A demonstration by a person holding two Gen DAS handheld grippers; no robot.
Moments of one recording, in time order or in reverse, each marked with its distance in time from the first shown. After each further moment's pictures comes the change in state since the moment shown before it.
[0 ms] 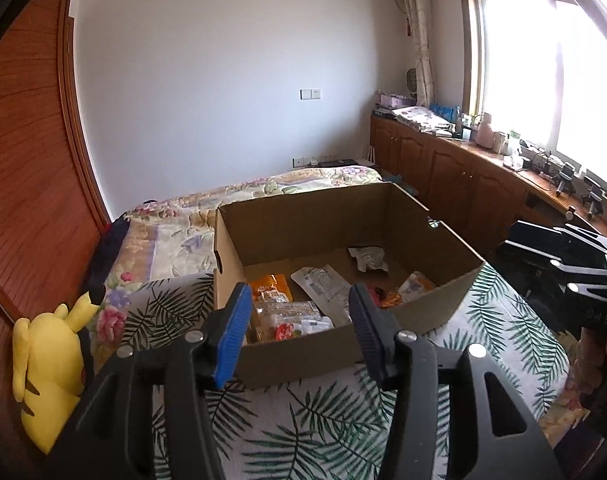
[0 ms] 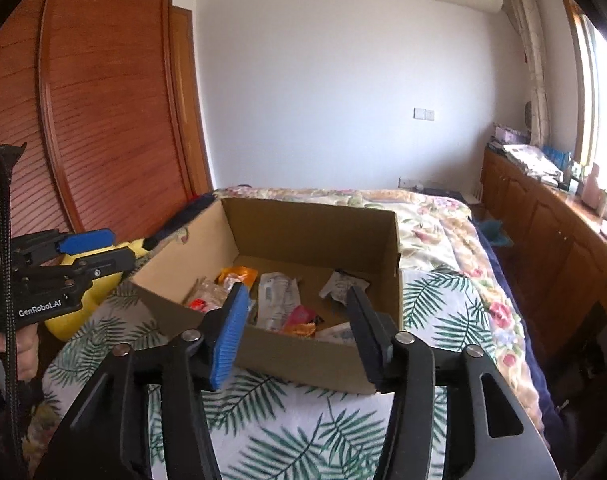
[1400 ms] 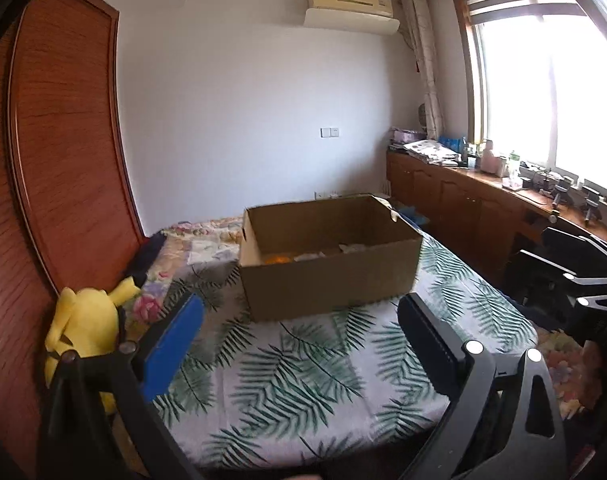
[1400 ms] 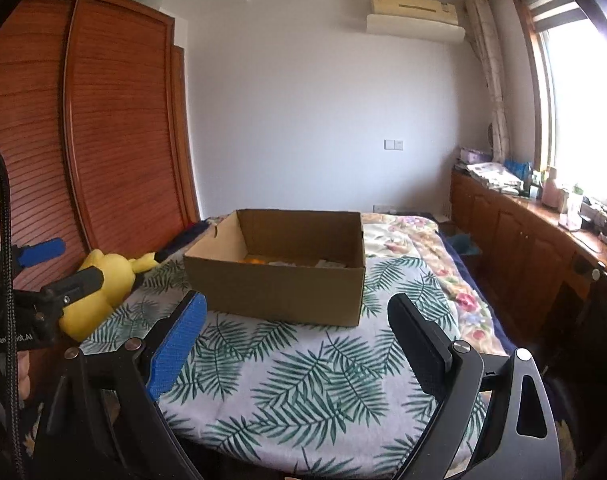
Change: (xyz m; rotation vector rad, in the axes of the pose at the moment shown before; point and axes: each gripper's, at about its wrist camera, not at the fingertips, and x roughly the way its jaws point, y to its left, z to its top) left arm -0.160 -0.059 -0.096 -0.031 -0.148 0.106; right arm -0.154 0.045 -0.083 0.027 -0.137 -0.105
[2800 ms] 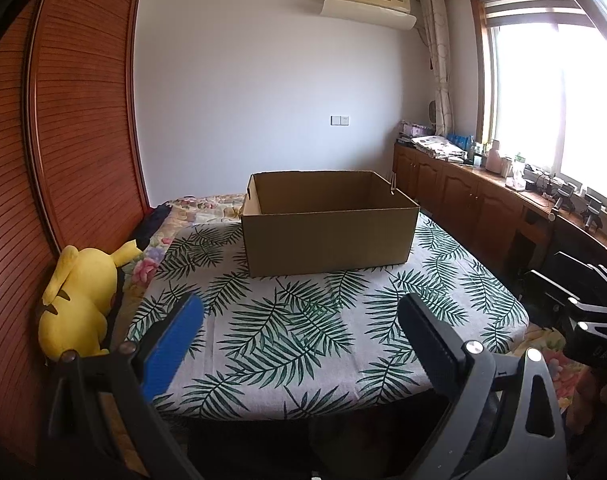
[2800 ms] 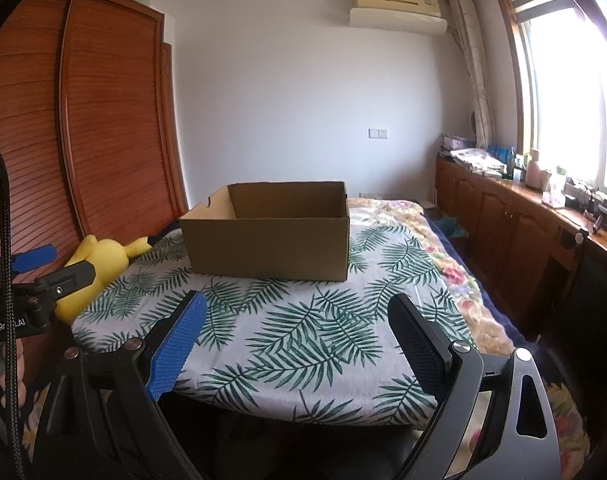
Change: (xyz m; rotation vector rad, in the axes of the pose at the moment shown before) left arm -0.019 -0.009 -0.048 -0.068 0.035 0.016; right arm -0.029 0.002 -0.055 0.040 0.016 -0.037
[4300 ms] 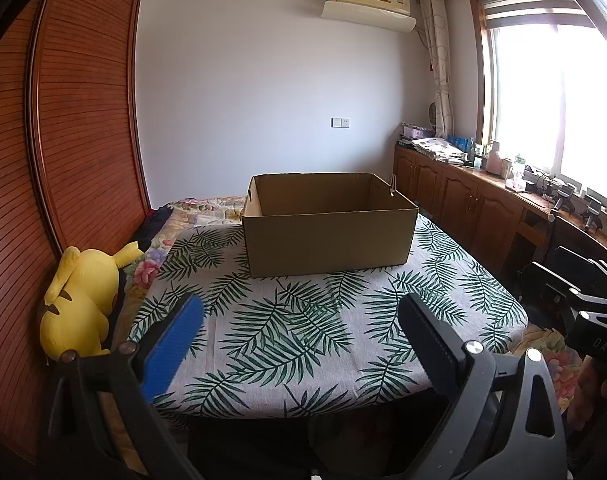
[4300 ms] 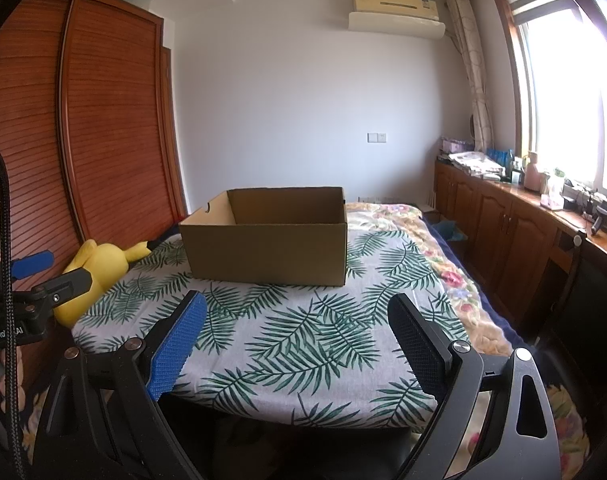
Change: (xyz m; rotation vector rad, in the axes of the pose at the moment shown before) left arm -0.004 0.002 -0.003 -0.001 -0.009 0.004; right arm -0.003 0.000 0.004 -0.004 -0.013 -0.007
